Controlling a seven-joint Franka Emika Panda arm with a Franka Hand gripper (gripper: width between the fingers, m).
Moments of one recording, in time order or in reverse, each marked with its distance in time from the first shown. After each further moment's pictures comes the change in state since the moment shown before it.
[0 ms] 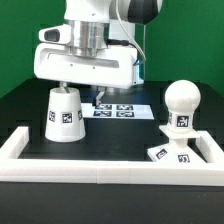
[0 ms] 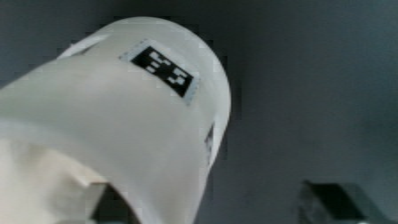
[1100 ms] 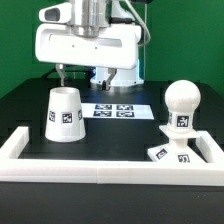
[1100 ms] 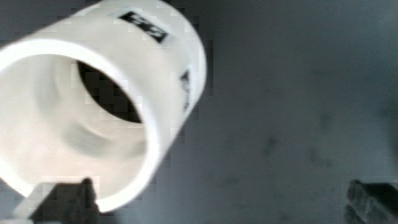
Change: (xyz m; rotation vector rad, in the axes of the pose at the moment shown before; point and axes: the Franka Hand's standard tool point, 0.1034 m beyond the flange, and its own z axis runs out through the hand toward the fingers) arm 0.010 -0.001 -0.036 0.033 0.029 0.051
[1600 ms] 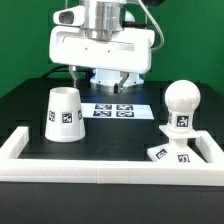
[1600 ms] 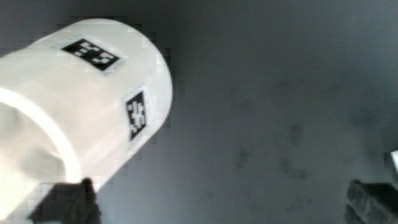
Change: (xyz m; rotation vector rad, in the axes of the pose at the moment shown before) arm -0.004 -0.035 0.001 -0.017 -0.028 0.061
